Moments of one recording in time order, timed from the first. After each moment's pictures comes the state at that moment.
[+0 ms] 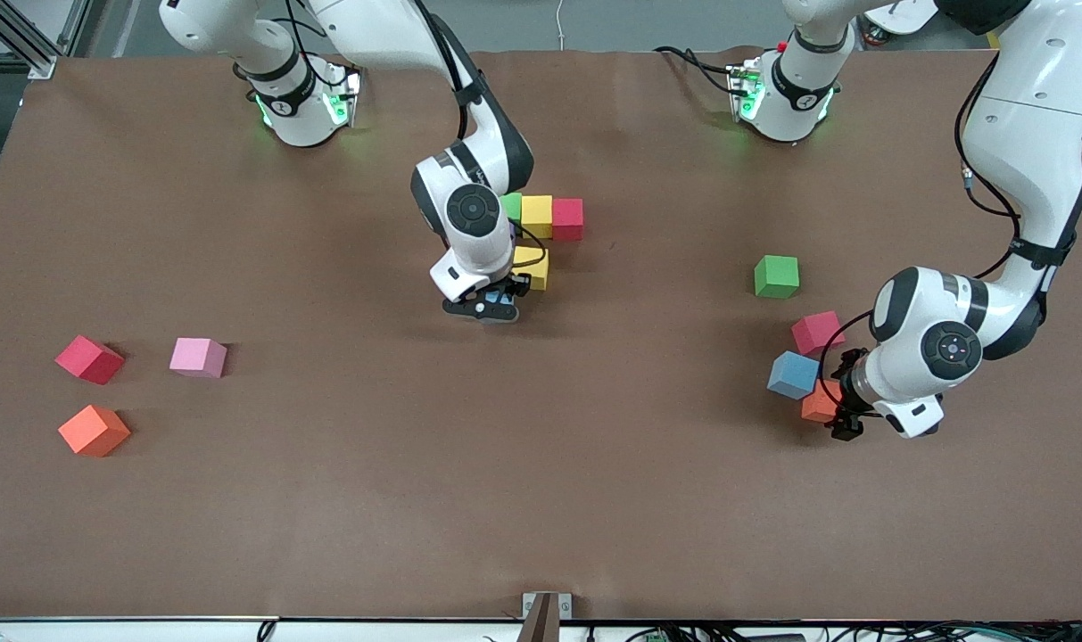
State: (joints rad) left arm 0.34 0.68 -0.42 -1.78 0.44 2.35 -1.61; right arm 1.14 0.60 -0.41 -1.86 0.37 2.32 0.65
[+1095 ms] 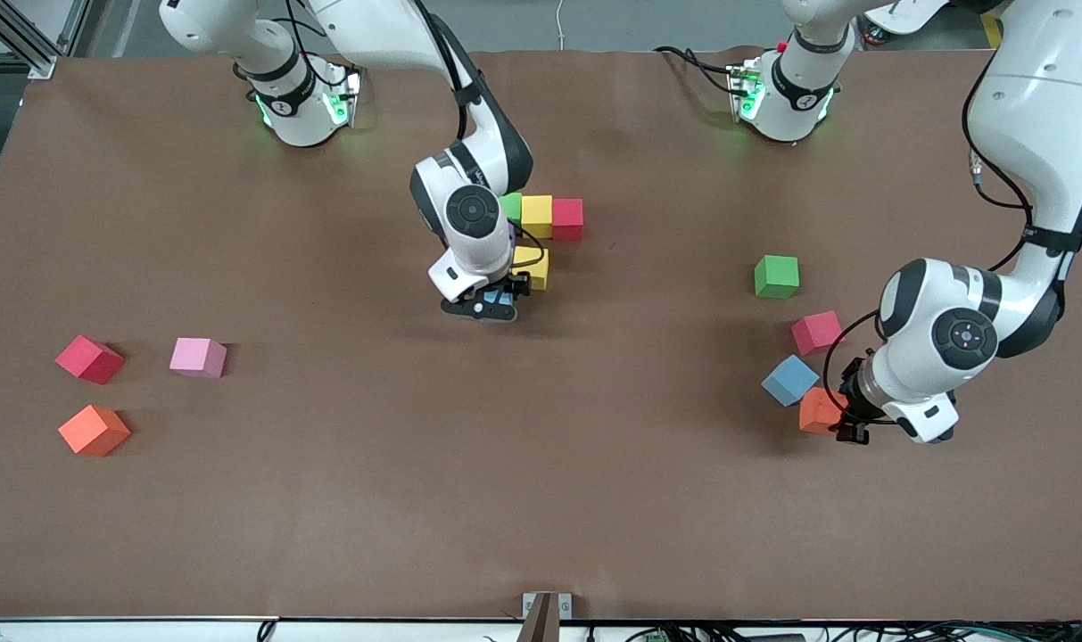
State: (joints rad) left arm 0.34 0.59 -0.50 -1.75 0.44 2.33 -1.66; right arm 1.14 0.60 -0.42 -1.86 0.37 2.30 0.65
